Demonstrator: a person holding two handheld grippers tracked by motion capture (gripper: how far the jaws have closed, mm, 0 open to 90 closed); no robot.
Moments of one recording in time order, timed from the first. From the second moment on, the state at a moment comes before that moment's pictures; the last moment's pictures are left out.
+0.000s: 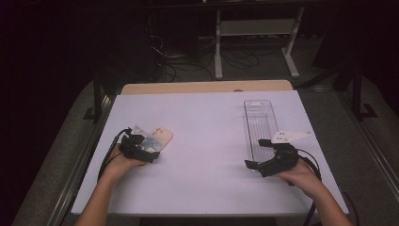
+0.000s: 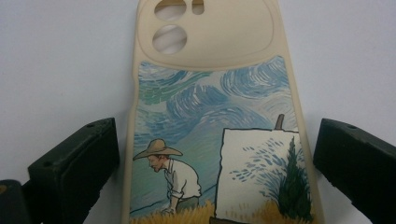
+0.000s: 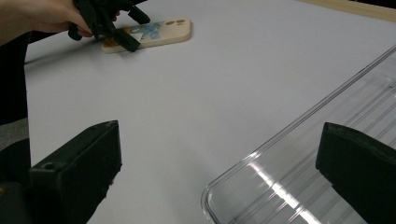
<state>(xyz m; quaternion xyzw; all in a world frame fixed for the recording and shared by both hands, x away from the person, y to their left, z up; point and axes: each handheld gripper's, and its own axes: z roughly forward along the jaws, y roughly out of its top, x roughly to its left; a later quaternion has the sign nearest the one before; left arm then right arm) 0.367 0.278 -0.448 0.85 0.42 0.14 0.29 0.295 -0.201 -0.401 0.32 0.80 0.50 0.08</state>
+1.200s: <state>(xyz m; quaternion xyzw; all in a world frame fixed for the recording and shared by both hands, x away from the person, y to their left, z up) 0.363 0.280 -0.448 0.85 0.41 0.15 0.30 0.295 -0.201 -0.401 0.32 0.80 0.50 0.08</state>
